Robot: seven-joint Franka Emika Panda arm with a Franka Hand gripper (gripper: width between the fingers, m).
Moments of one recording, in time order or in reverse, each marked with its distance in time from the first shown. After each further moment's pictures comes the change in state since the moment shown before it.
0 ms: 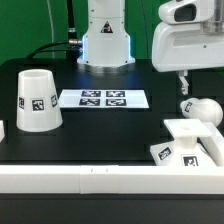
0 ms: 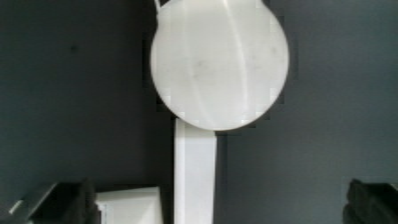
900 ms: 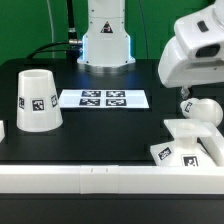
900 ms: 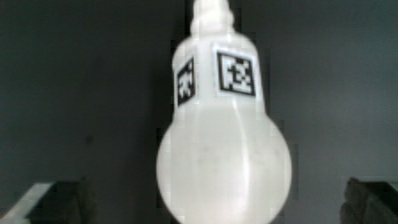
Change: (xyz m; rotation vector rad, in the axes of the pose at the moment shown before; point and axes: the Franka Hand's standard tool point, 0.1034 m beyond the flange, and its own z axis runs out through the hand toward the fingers) arm -0.013 -0.004 0.015 -0.058 -0.553 -0.138
